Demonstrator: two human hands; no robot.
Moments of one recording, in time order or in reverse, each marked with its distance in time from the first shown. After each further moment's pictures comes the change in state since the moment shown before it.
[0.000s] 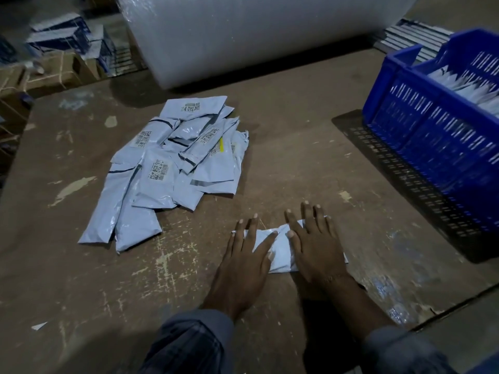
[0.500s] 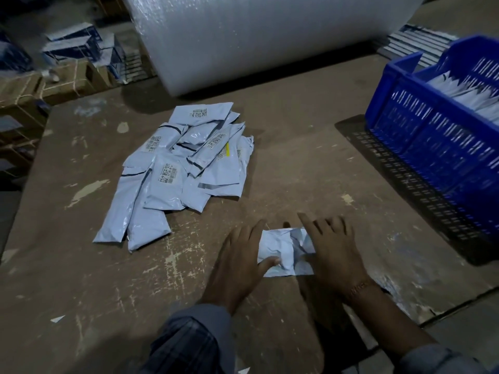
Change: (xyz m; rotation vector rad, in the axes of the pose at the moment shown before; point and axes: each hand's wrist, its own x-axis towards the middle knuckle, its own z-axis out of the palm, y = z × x) left_hand 0.008 -0.005 -0.032 -0.272 0.025 -0.085; right_hand -0.017 0.010 -0.050 -0.095 0.030 -0.108
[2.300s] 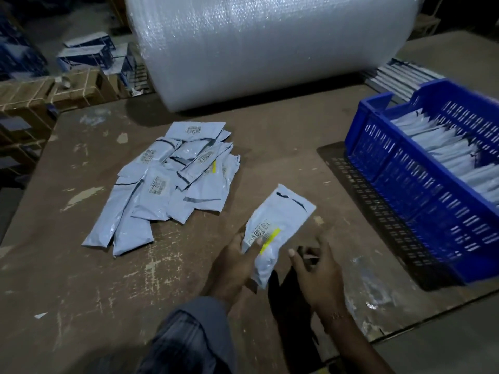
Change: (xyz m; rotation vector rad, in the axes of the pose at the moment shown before) left_hand 0.032 0.074 0.003 -0.603 0.175 -0.477; right_hand -0.032 0.020 -0.038 0.957 0.186 0.531
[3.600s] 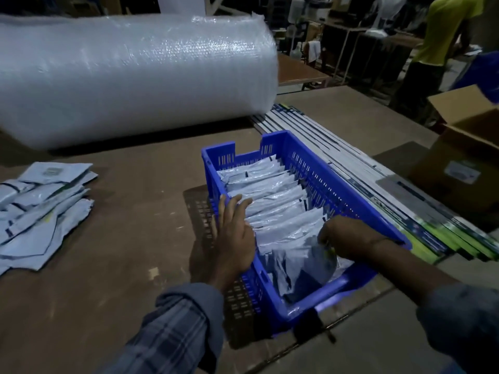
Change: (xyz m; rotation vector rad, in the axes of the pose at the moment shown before) left_hand 0.035 0.277 0.361 0.166 0.036 0.523; right_hand 0.304 0.046 -0.459 -1.338 -0.555 -0.392
